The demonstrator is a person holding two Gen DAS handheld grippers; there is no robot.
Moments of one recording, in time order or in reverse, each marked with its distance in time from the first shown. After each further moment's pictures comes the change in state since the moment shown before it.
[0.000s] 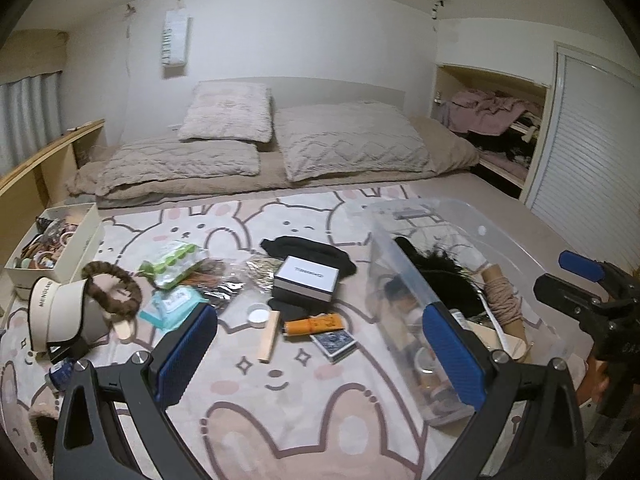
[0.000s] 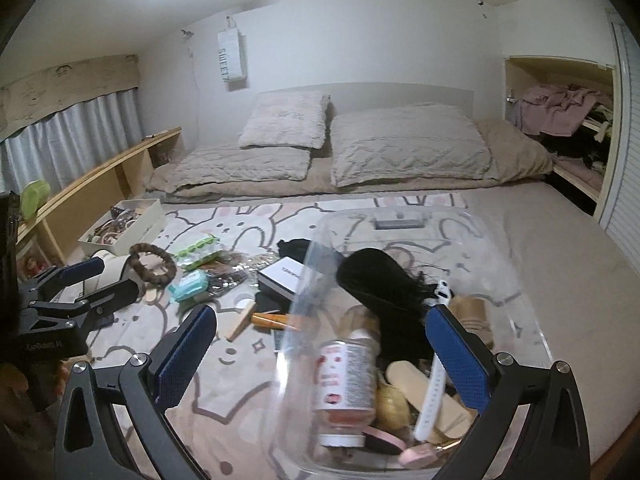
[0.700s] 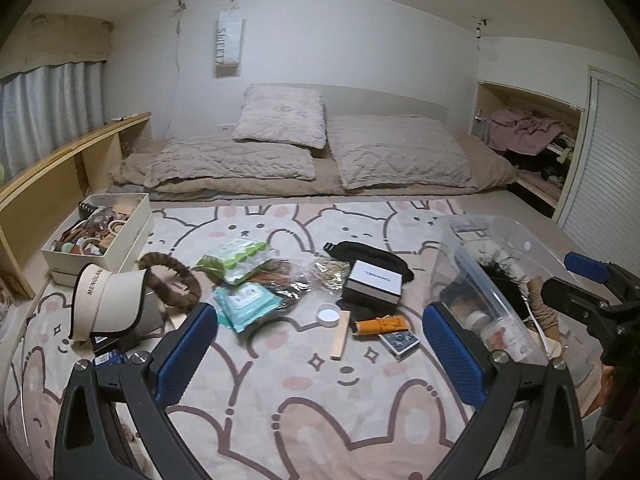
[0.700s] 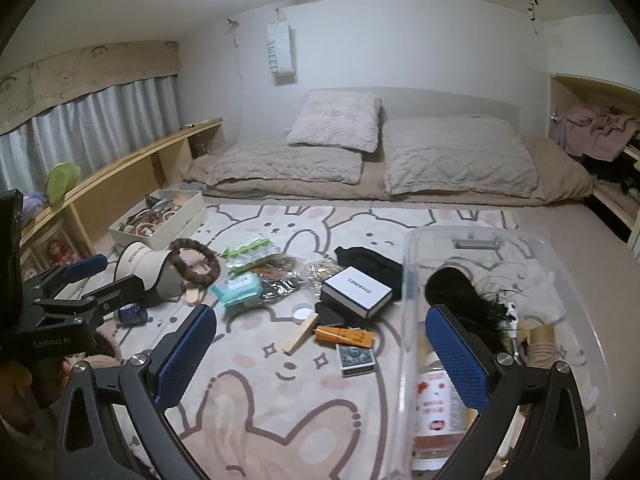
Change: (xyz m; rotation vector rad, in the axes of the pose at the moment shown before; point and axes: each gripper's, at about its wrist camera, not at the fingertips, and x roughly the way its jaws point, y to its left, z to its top) left arm -0.027 0.092 -0.009 -0.063 -0.026 0.104; right arm 0.023 0.087 0.013 -0.072 0.004 0.098
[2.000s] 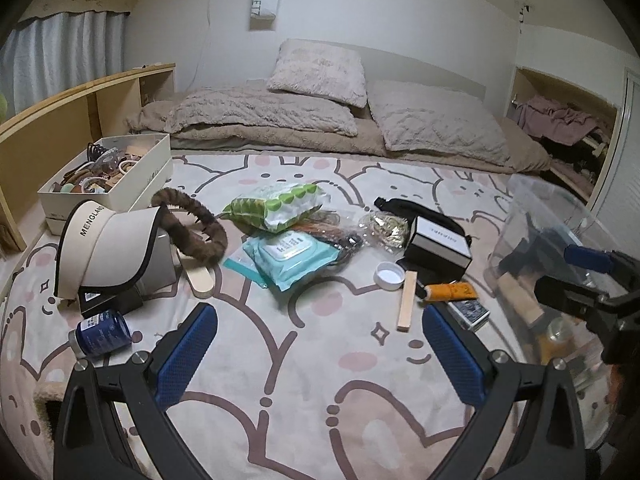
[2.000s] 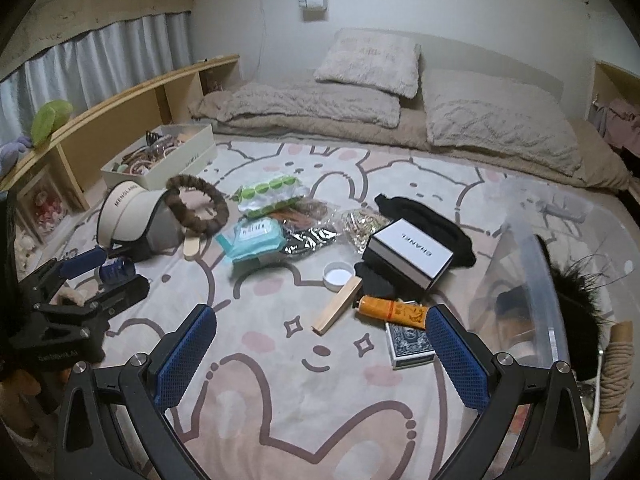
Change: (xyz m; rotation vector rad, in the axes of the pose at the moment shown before) left arm 0.091 0.072 -0.066 -0.055 0.088 0.049; right arm 0.129 0.056 -0.032 -0.069 0.189 0.023
